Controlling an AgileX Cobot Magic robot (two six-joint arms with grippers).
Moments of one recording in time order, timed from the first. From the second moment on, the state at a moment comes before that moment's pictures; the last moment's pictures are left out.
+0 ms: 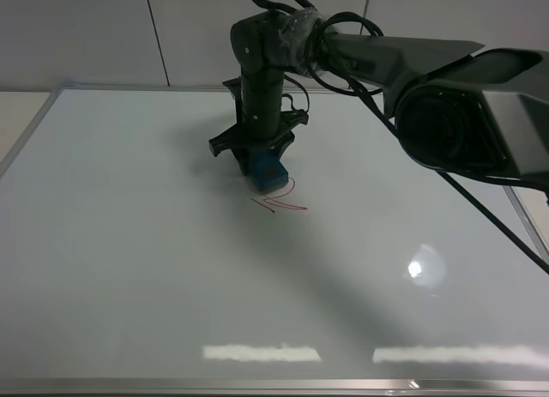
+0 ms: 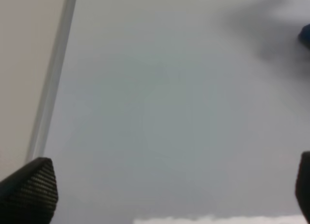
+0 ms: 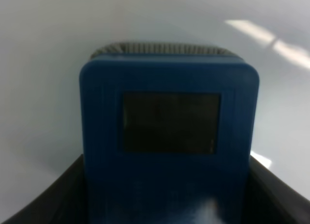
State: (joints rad) left arm 0.05 0.00 -0.50 -0.07 1.05 0.04; right arm 0.67 2.54 -2.19 -0.04 1.17 0.14
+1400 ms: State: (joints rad) left arm 0.05 0.00 -0.50 -0.07 1.05 0.04; right arm 0.83 2.54 -2.19 -0.04 1.20 -0.08
